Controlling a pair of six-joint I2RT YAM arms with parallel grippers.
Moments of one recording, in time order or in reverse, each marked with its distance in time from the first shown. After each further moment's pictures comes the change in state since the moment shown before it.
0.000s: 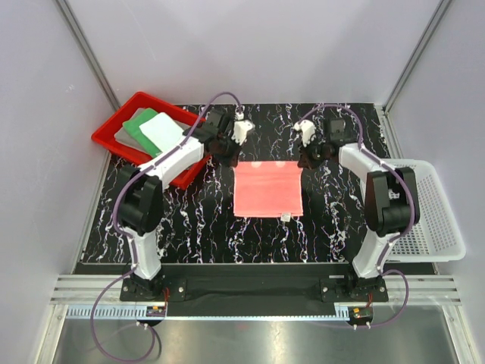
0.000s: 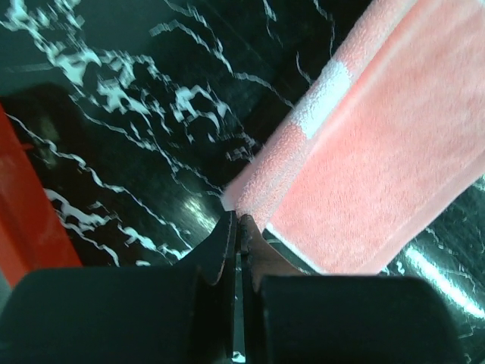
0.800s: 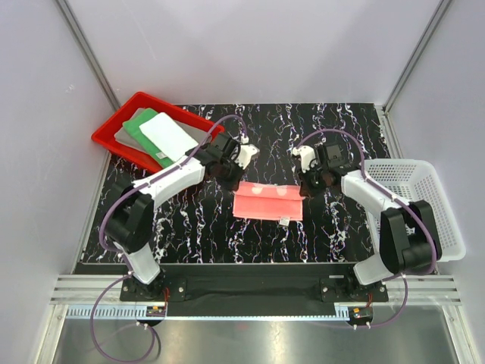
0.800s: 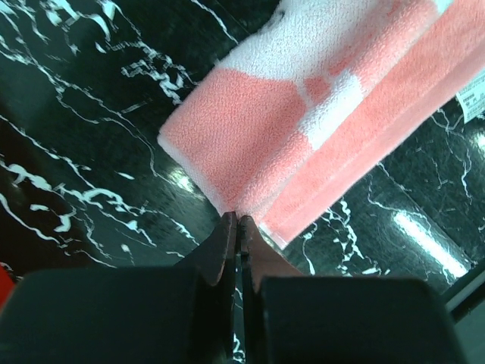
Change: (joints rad) left arm -0.123 -0.184 -0.285 0.021 -0.057 -0.074; right arm 0.129 -0.333 -0.348 -0.061 0.164 0.187
